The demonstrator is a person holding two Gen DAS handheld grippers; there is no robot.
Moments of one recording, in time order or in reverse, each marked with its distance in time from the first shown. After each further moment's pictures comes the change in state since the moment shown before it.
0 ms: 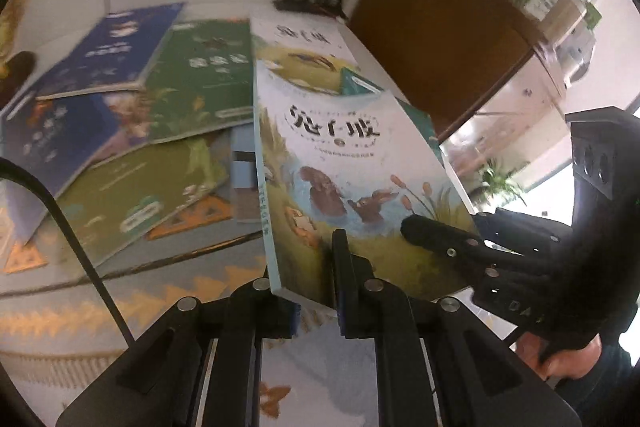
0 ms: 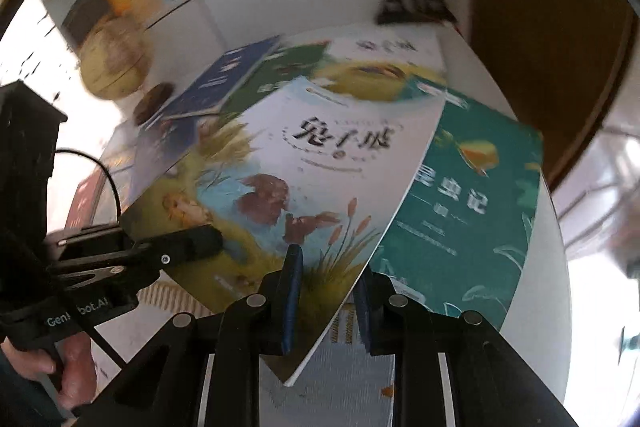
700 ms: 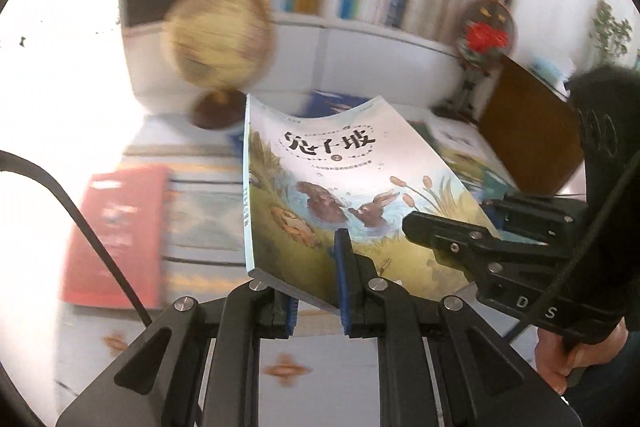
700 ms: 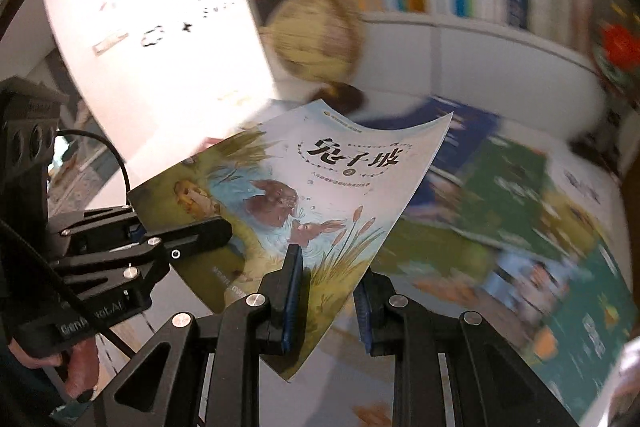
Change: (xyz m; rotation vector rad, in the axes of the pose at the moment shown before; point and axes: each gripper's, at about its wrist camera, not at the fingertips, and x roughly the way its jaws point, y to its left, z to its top) left arm -0.195 0.136 -0.068 -0.142 -0.312 0.385; right arm 0.002 0.252 0.026 -0.433 -0.092 0.250
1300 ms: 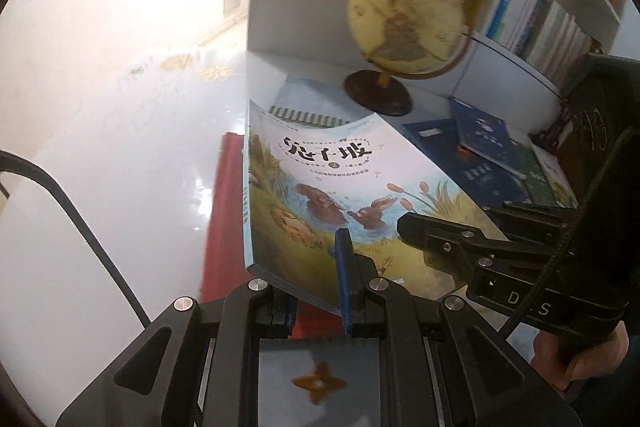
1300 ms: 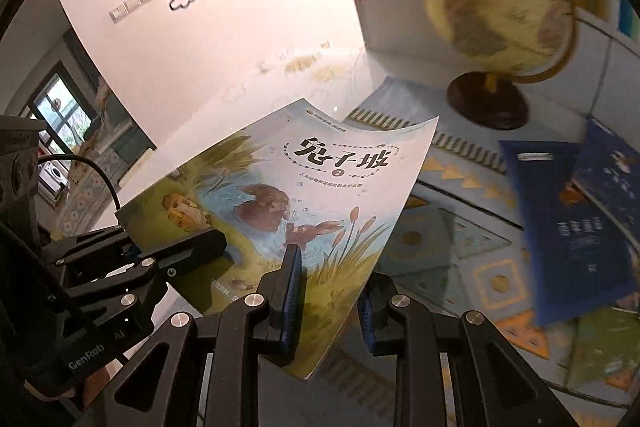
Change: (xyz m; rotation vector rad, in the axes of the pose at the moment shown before) left arm 0.026 0.236 -0.025 -0.176 0.045 0.086; right arm 0.200 0.164 0.072 -0.012 0.144 0.093
